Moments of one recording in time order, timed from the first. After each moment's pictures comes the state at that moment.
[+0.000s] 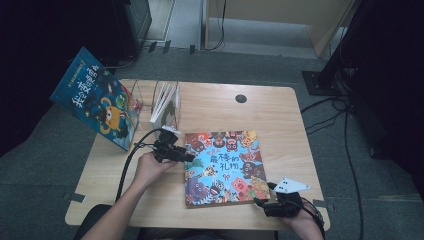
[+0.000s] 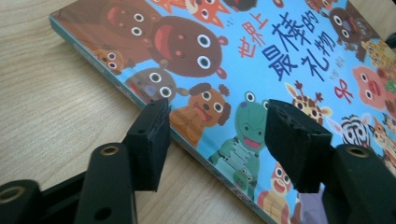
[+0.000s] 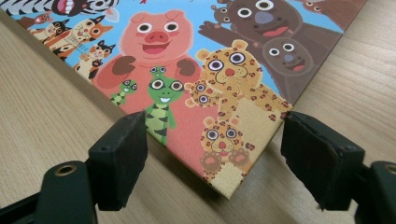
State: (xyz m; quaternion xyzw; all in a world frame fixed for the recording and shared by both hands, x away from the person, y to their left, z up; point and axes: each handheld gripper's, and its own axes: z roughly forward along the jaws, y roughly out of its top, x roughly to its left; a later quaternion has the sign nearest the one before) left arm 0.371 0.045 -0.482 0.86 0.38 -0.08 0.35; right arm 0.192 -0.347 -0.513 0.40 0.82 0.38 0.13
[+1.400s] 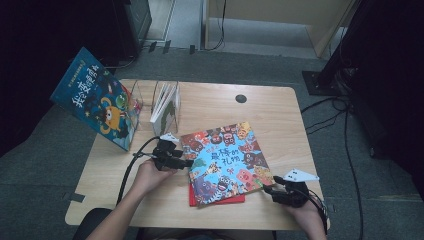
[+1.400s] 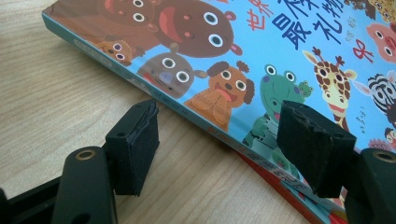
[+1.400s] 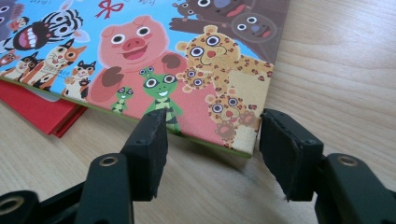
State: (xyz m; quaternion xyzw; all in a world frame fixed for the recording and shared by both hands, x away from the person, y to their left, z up) left arm 0.353 0.050 -0.502 0.85 0.38 -0.03 0.36; right arm 0.214 -0.372 -0.512 0.46 0.79 0.38 0.14
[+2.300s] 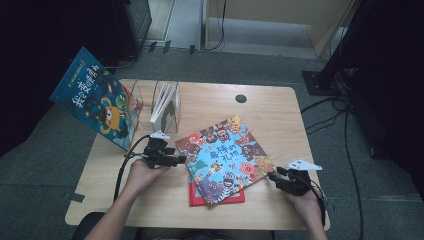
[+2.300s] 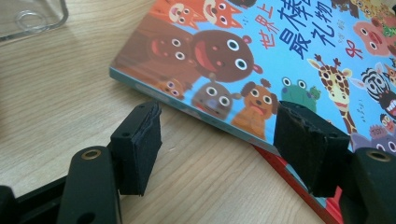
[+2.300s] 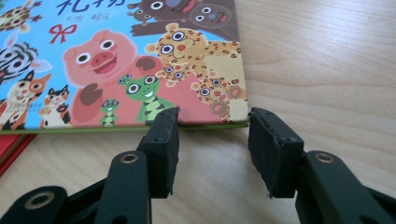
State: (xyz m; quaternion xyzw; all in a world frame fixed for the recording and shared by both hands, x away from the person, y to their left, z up) left arm 0.350 0.073 -0.488 0.83 0.41 -0.01 0.38; right arm 0.243 -0.386 -0.513 0.51 0.76 0.38 0.16
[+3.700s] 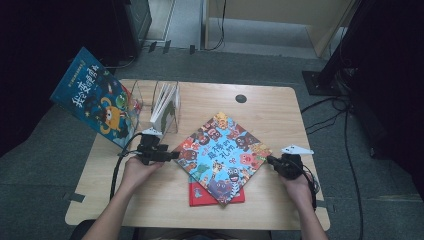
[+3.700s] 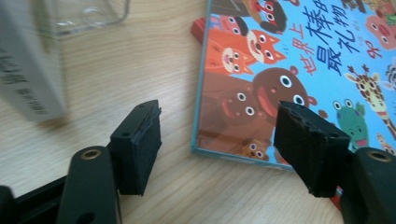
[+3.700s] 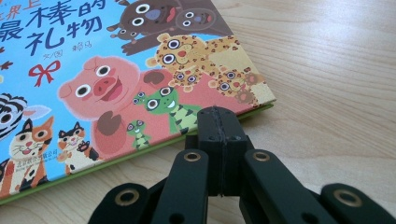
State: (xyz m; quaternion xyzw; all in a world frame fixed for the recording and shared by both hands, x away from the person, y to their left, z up) left arm 0.362 0.091 -0.494 0.81 0.44 -0.01 0.38; right arm 0.289 -0.374 -0.510 0.52 0.75 0.38 0.17
